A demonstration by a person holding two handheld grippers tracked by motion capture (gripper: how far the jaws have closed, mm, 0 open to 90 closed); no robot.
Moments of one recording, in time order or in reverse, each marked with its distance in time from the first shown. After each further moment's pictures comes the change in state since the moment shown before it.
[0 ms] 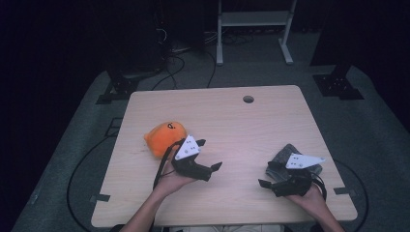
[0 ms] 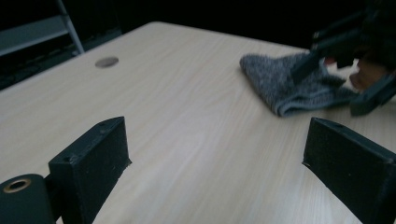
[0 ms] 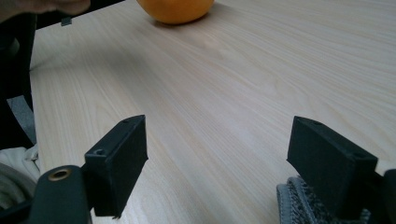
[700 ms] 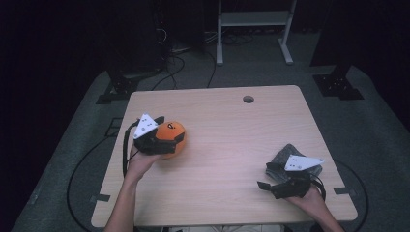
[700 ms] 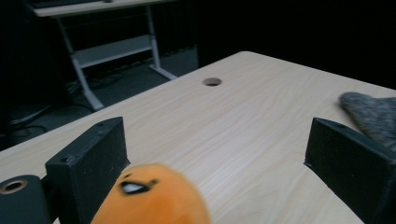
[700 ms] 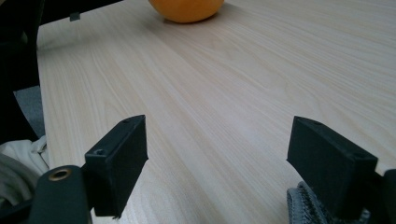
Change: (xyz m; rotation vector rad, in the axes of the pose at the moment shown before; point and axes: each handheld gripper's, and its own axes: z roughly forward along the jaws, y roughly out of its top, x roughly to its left) left arm 0.086 -0.008 -0.073 -0.094 0.297 -0.092; right arm 0.007 0.002 0.000 0.002 0.018 -0.039
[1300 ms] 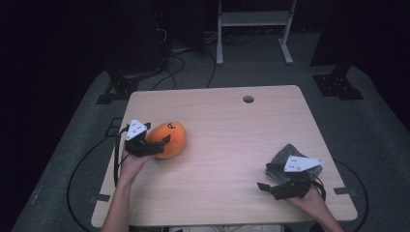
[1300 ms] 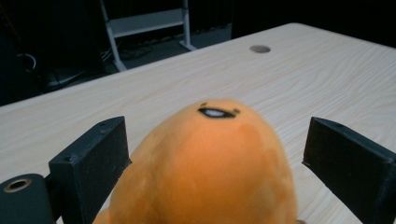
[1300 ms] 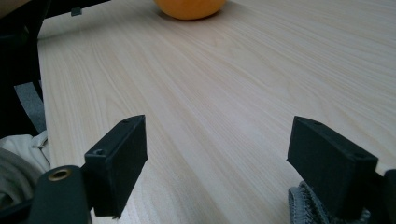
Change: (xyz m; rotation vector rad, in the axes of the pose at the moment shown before) left arm 0.034 -0.046 0.008 0.105 0.103 -0.069; right arm 0.001 0.000 0.000 0.006 0.004 -0.013
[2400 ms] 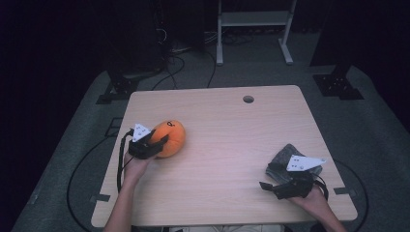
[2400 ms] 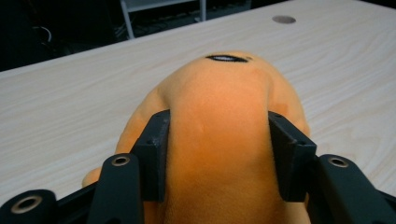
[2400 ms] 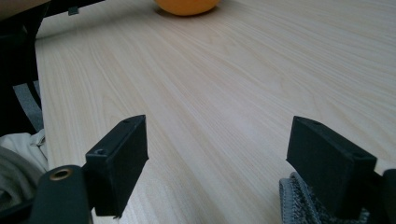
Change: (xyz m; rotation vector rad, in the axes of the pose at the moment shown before) left arm -0.001 -0.014 0.007 0.049 0.086 -0.018; right arm -0.005 -0.003 -0.005 0.004 -0.006 0.007
